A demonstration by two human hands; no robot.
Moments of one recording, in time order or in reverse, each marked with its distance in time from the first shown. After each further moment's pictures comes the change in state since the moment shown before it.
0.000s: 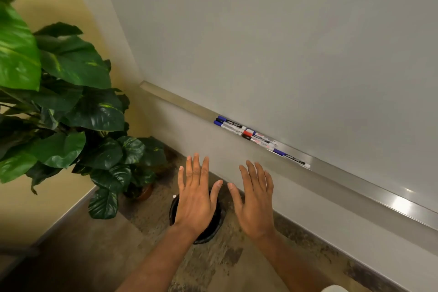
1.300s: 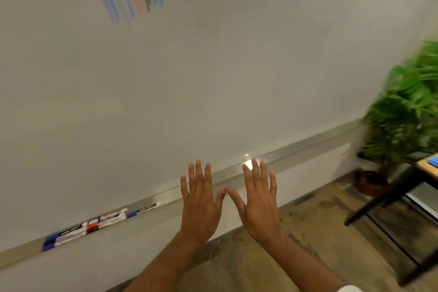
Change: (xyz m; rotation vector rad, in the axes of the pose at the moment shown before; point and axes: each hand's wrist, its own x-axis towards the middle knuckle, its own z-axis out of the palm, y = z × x) left_hand -0.030 0.344 -0.012 -0.188 -0.056 0.927; right_hand -0.151 0.108 -0.288 -0.490 0.429 0.757
